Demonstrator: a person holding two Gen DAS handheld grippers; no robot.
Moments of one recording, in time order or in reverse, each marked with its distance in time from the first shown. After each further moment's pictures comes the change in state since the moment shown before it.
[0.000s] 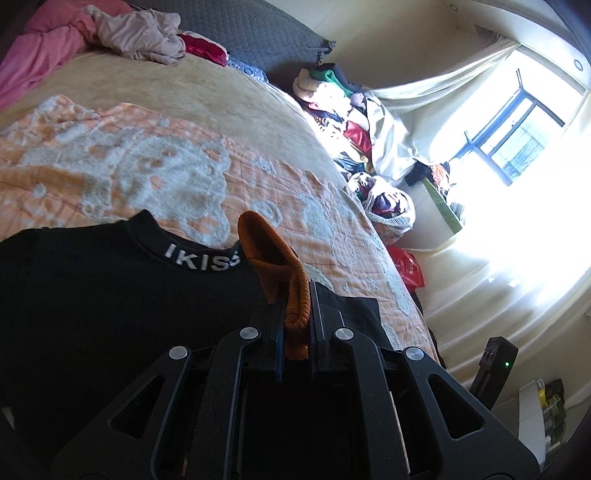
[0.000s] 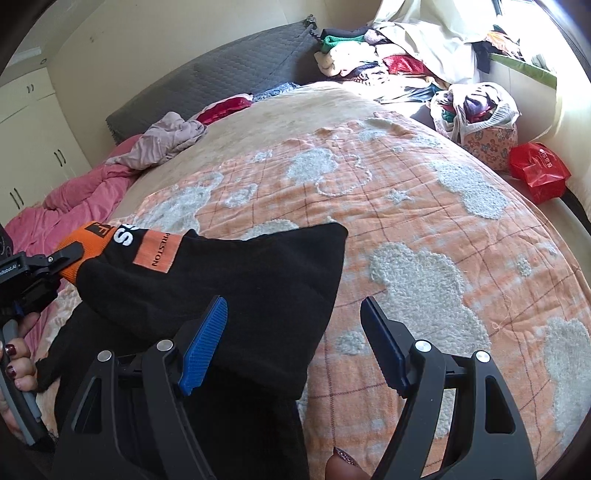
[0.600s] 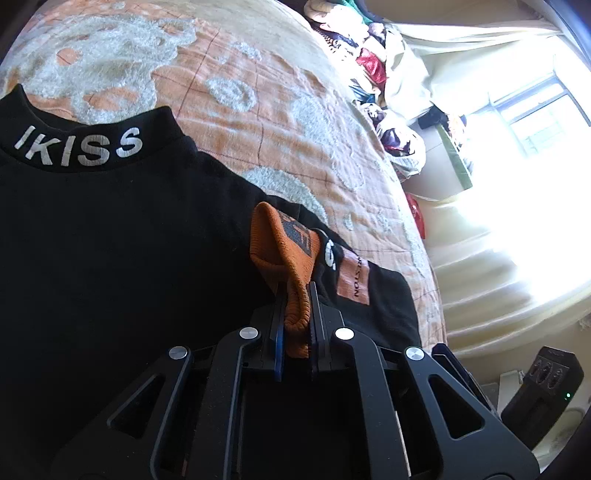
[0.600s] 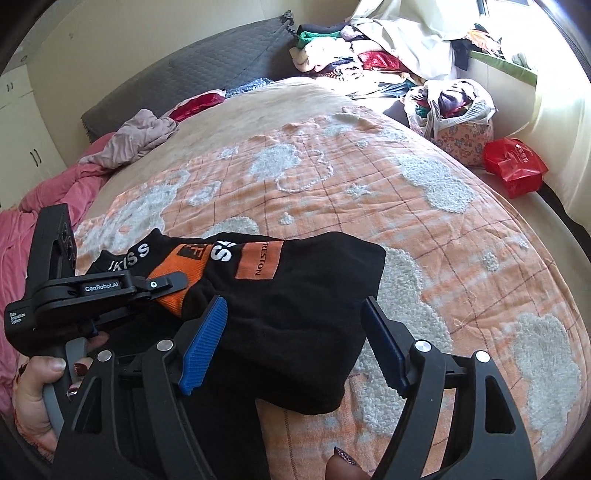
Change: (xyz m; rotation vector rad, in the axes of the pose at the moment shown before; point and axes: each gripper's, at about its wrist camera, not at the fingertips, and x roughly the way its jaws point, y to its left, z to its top) left arm 0.151 -0.034 -0.042 -0.090 0.302 -0.048; right arm -0.004 -0.024 0.002 0.033 0.016 -0.126
